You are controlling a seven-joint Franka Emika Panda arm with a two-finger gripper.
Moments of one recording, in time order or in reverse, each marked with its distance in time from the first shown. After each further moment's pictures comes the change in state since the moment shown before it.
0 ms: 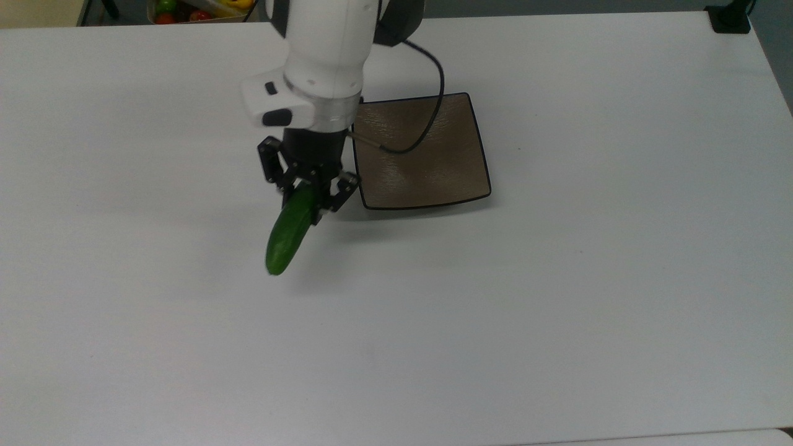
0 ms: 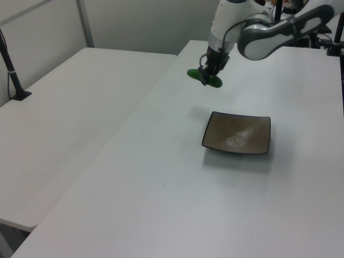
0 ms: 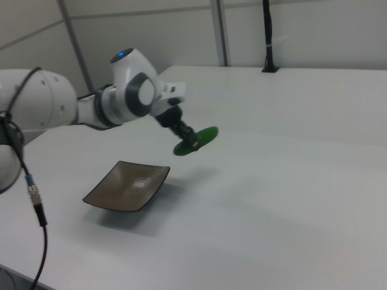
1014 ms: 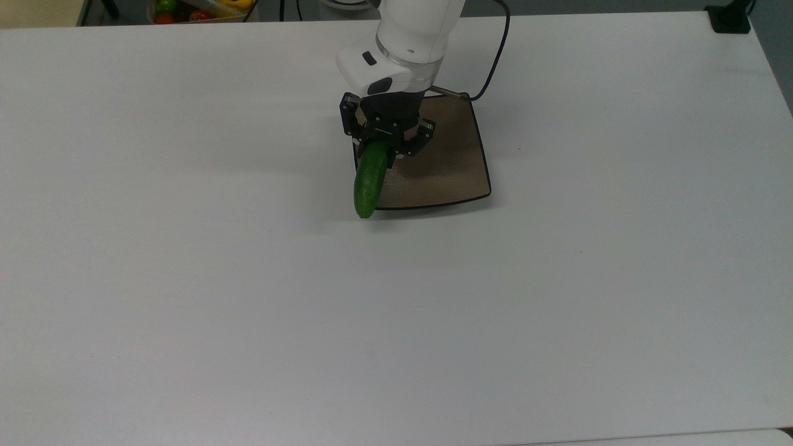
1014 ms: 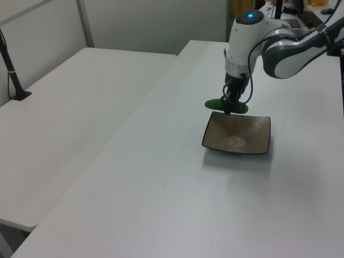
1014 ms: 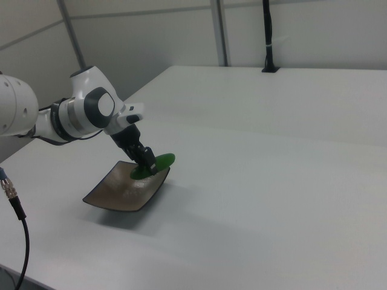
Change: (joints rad) arm 0.040 -0.153 0.127 -0.253 0.001 -0.107 -0.002
